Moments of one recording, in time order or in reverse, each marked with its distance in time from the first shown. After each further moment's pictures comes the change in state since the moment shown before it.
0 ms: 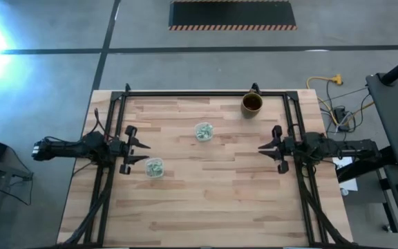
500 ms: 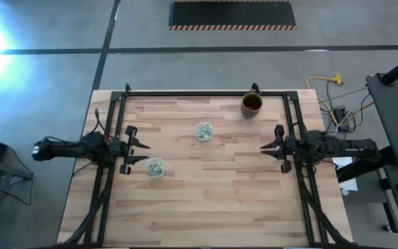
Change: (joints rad) left arm 0.001 0.001 -0.005 -0.001 0.000 -0.007; right arm 0.000 0.000 0.101 -0.193 -0.006 0.004
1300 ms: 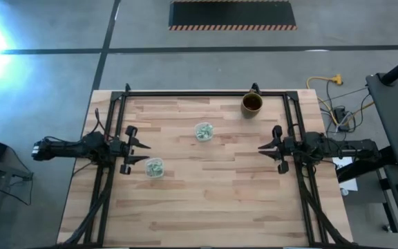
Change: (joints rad) left arm 0.000 0.004 -0.001 0.000 0.000 -0.002; right arm 0.000 0.002 -0.079 0.134 0.008 -0.010
